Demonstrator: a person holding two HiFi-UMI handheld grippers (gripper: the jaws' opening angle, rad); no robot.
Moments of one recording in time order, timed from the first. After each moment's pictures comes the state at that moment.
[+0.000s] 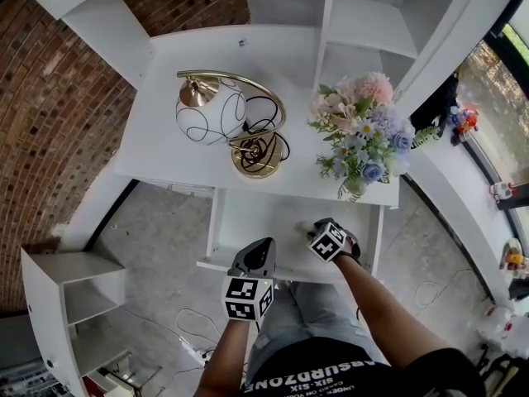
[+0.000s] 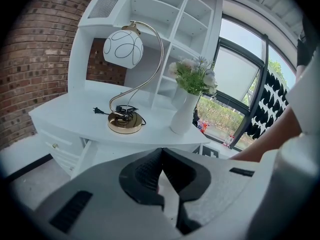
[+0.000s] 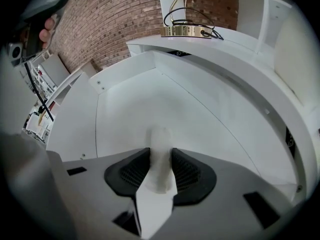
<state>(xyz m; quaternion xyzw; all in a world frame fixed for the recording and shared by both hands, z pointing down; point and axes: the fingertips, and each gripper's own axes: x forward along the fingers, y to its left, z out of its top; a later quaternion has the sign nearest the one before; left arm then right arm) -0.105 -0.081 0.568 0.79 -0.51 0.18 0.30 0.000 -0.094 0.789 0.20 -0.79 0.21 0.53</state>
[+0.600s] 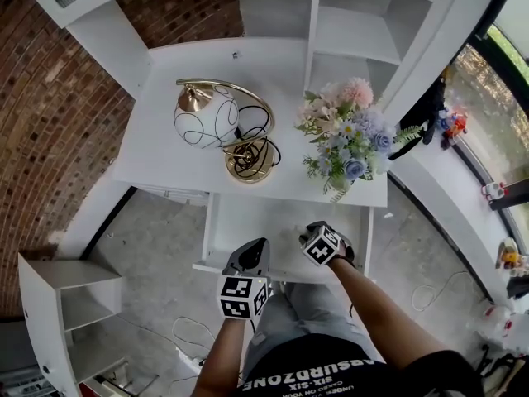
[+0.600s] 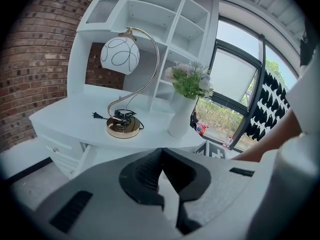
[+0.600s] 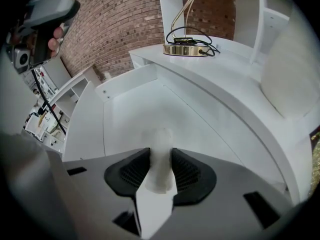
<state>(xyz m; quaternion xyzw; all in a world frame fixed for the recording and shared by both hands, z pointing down) -0.099 -0.078 0.552 0.80 -0.51 0.17 0.28 -0.001 -0.093 0.754 0.22 -0.81 0.20 0.51</state>
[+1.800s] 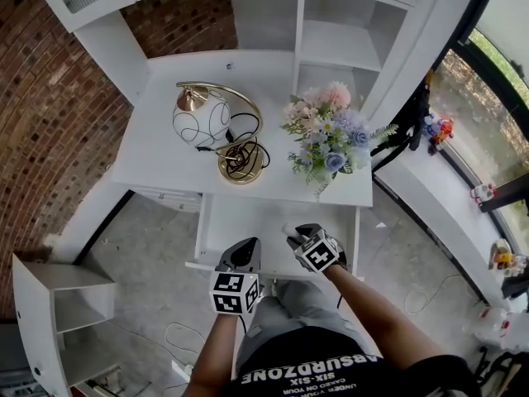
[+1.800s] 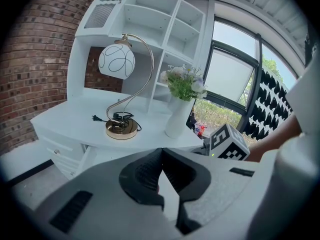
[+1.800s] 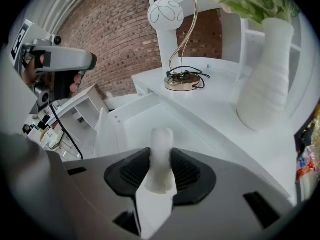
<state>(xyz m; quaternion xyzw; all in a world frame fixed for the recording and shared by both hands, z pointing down) -0.092 -0.060 0.539 0.80 -0.51 0.17 0.27 -0.005 -0.080 0.675 0.25 -0.85 0.21 0.42</state>
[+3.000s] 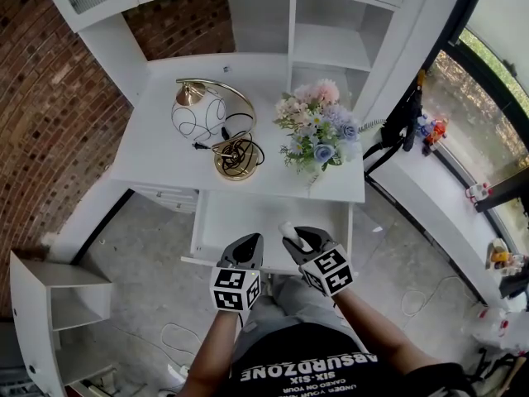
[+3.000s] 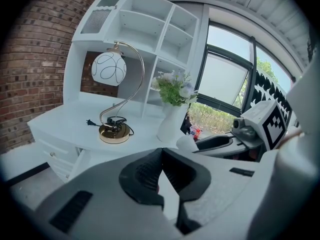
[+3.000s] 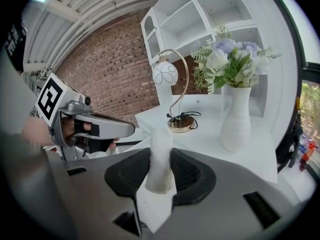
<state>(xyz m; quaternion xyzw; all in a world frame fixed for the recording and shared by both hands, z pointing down) -0.067 -0.046 0.516 0.82 -0.50 0.15 0.25 0.000 -0.050 0.534 0.33 -0.89 0.20 0.24</state>
